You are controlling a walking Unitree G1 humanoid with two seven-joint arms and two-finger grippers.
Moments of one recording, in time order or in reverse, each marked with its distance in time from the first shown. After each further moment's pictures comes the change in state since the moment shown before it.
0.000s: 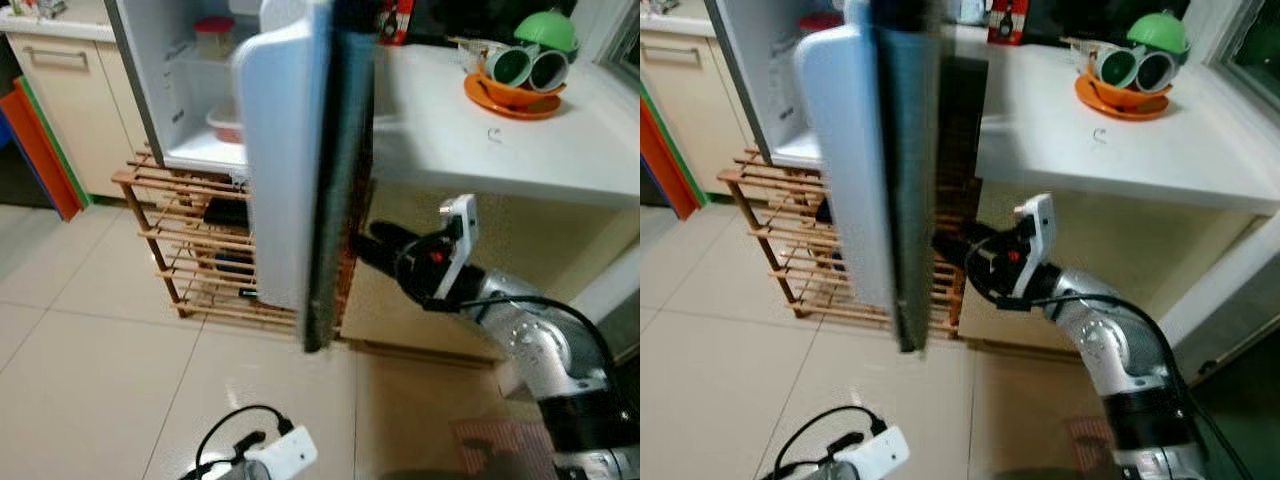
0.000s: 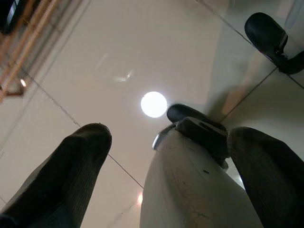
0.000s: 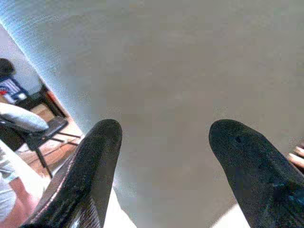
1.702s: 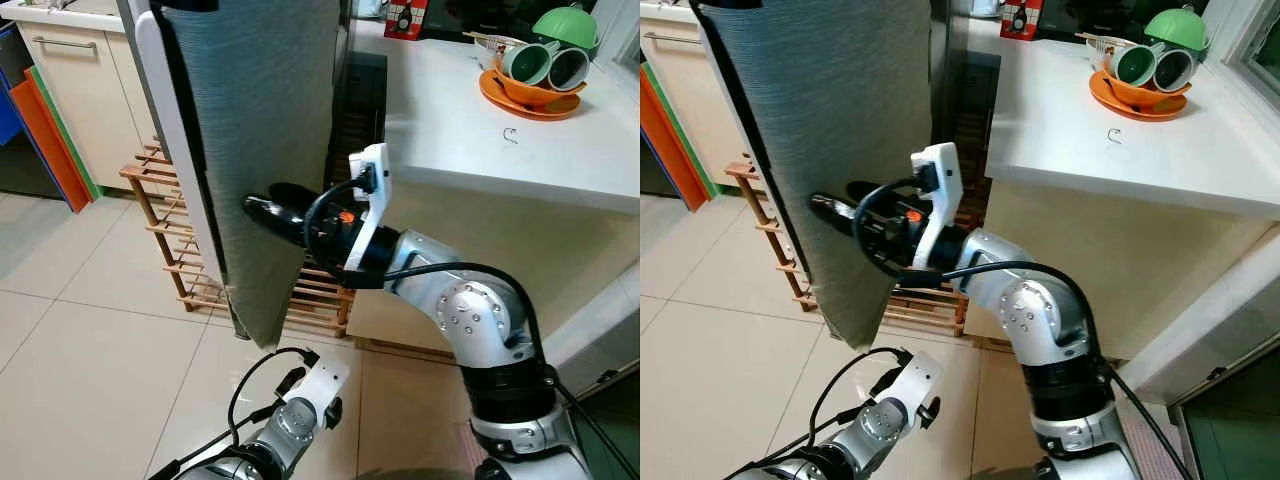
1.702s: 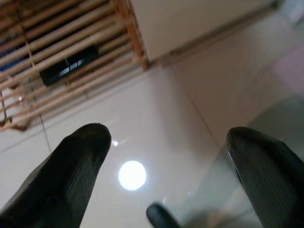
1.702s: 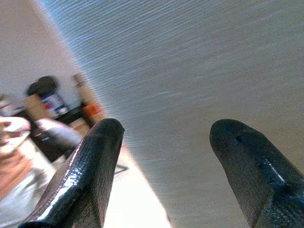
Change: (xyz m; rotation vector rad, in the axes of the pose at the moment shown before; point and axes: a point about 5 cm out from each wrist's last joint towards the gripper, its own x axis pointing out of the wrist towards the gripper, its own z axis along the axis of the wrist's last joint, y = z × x) left arm -0.012 0.033 0.093 -0.336 -0.415 0.140; right arm 0.079 0.059 0.043 0.006 -0.110 0.093
